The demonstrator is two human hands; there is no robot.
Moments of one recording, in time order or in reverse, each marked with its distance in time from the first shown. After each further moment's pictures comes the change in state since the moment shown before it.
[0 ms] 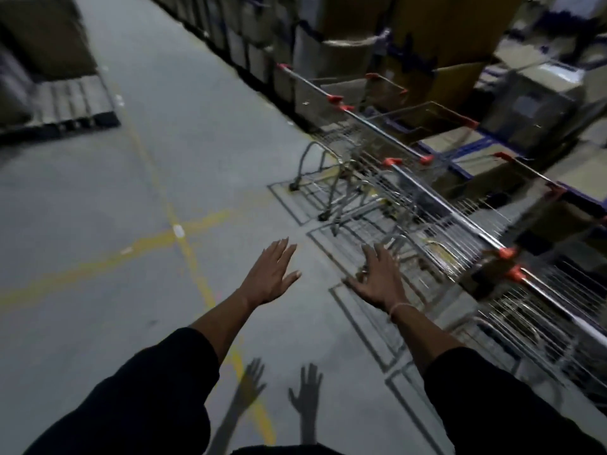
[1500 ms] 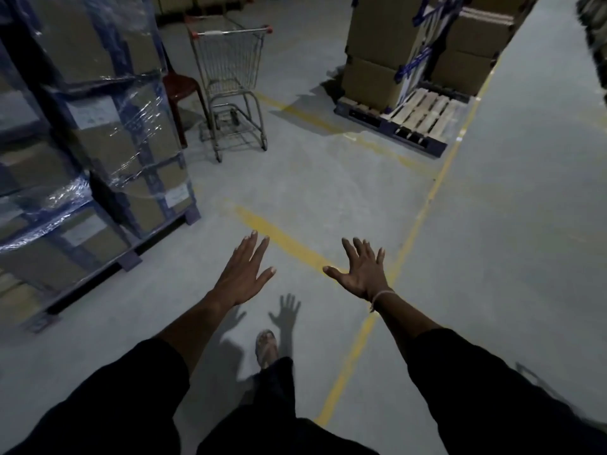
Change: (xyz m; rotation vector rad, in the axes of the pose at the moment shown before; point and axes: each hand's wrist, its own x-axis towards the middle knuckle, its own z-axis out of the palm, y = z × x) left_hand -0.216 -0.620 -0.199 -0.063 0.547 -1.199; right_hand 0.442 -0.789 0.286 -0.176 -0.462 -1.114
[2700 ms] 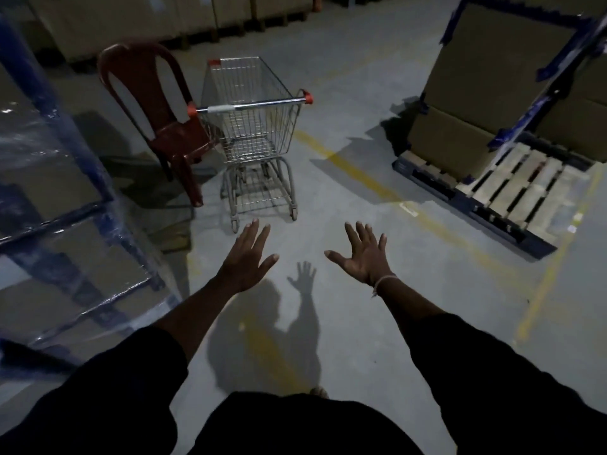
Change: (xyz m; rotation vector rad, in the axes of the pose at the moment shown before) left_hand 0.793 -0.250 -0.148 0.063 0.149 -0.167; right_hand 0.905 -0.028 -0.161 0.019 -0.064 -0.221
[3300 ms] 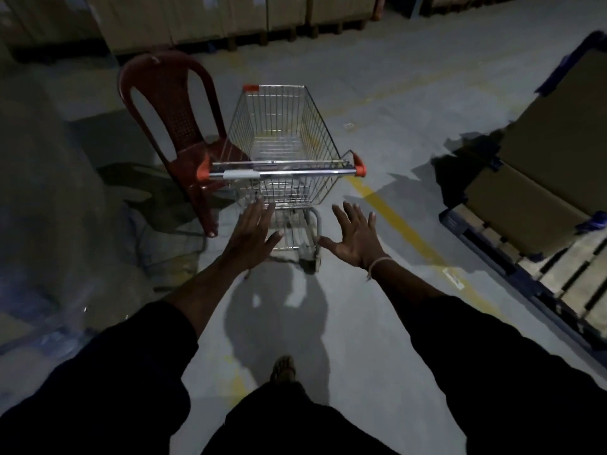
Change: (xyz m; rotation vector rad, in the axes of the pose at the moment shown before) left_hand 0.379 -0.196 -0.035 0.130 0.394 -0.017; right_hand 0.458 -0.087 -0.053 -0.079 -0.001 -0.268
